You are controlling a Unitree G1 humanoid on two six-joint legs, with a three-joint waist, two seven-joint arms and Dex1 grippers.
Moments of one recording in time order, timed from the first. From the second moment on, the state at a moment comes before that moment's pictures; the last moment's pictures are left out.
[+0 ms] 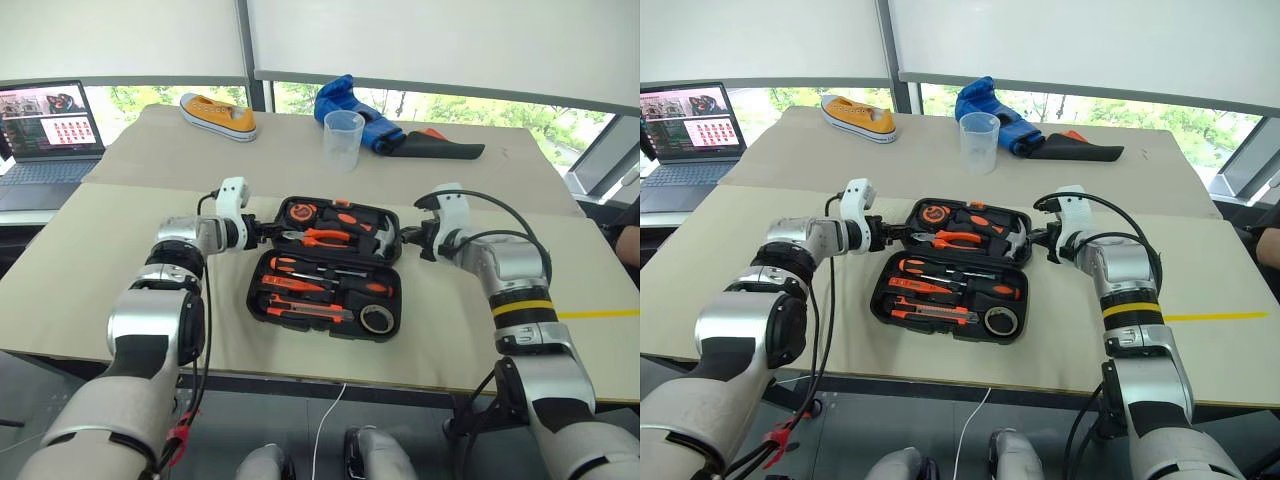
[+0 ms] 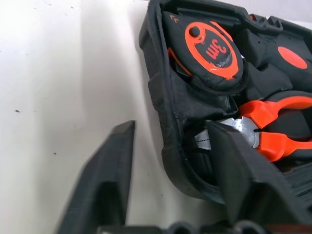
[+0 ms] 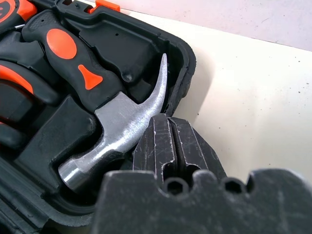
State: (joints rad) left arm -1.25 0.37 0.14 1.24 -0.15 0.57 -0.68; right arm -0.89 -0.44 -0.03 0.51 0.22 0.75 0.49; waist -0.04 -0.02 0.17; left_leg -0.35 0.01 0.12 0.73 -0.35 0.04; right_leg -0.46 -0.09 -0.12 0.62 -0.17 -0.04
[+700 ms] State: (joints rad) left arm -1.24 0.38 0.18 1.23 -0.15 0.55 -0.73; right arm -0.82 -0.43 -0.05 0.41 0.21 0.71 0.51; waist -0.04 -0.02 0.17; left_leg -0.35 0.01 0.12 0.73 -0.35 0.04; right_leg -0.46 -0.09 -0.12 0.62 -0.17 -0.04
